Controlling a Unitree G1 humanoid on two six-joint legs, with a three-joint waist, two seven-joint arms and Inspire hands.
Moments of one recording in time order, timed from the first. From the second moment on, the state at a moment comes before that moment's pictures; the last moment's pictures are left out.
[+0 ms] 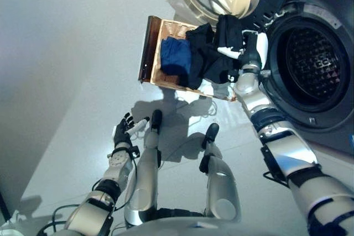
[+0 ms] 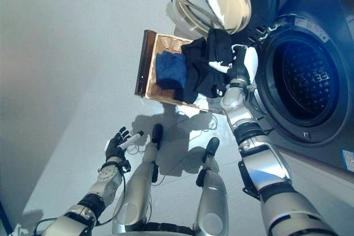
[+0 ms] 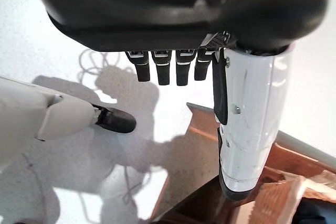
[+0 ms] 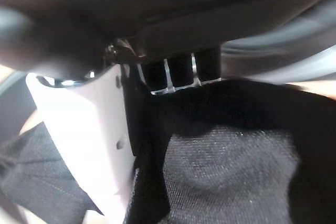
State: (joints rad) left arm -0.27 0.19 -0.28 0.91 -0.60 -0.25 0.28; right arm -0.89 -0.34 0.22 0.91 0.27 -0.08 -0.55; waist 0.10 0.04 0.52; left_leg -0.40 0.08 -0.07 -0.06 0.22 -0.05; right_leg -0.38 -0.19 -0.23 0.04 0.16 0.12
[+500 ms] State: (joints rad) left arm -0.22 0.15 -0.29 0.90 -0.64 -0.24 0.26; right arm -0.74 -0.22 -0.01 0.84 0.97 -0.36 -0.49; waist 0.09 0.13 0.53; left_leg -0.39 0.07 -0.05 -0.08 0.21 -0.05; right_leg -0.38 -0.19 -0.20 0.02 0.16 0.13
